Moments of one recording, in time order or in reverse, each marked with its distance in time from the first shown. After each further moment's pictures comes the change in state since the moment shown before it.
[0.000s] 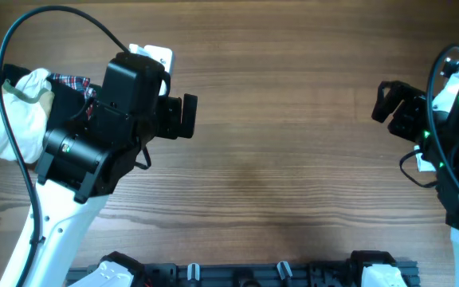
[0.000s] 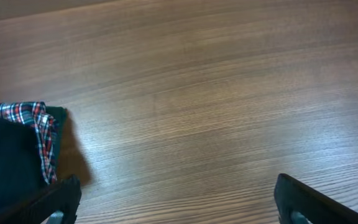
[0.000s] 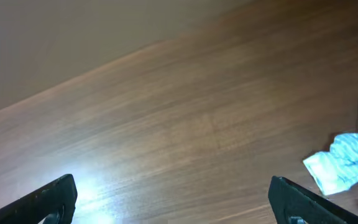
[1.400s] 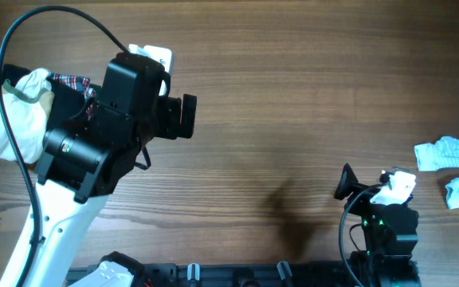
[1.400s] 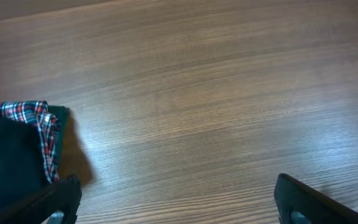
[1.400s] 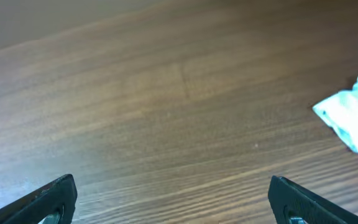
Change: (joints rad) left arm 0.000 0.000 0.000 -0.003 -0.008 0.000; right arm 0.025 -1.011 -1.248 0.465 0.067 -0.089
